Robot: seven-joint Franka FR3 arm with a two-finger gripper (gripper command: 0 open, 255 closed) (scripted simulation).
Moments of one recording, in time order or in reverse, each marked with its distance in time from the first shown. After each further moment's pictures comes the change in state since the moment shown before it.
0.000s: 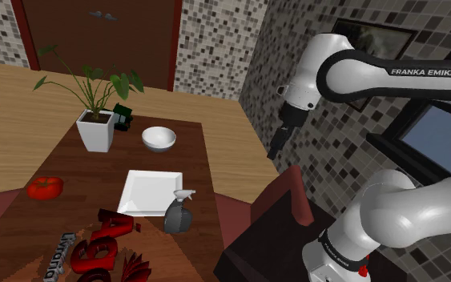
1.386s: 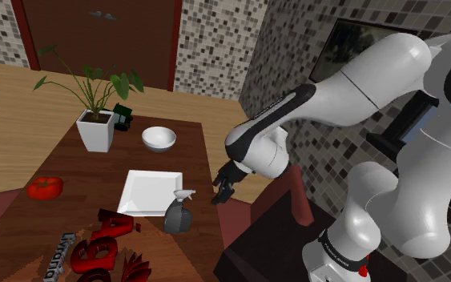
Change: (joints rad) arm 0.728 0.806 -0.359 -0.021 1.173 1.070 -1.401
